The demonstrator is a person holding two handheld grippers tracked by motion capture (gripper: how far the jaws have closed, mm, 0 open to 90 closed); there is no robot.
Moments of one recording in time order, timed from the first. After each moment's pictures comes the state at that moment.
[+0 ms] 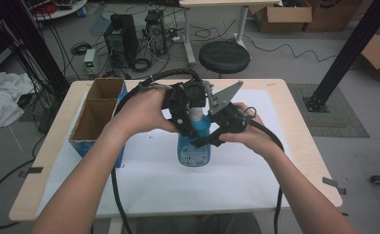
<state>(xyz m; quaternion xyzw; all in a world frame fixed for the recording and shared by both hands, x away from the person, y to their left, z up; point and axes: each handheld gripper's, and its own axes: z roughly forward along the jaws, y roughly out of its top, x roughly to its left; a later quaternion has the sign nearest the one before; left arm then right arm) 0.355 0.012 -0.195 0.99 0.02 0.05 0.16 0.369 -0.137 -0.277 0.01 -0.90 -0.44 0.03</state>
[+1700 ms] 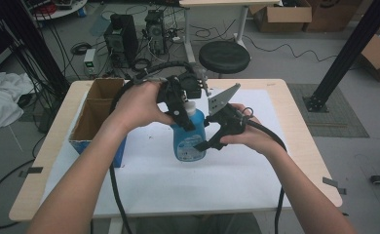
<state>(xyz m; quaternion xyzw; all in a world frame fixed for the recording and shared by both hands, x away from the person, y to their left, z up) 0.368 0.024 -0.182 0.99 0.07 0.04 0.15 0.379 -0.140 -0.293 -0.03 -0.91 -0.42 0.04</state>
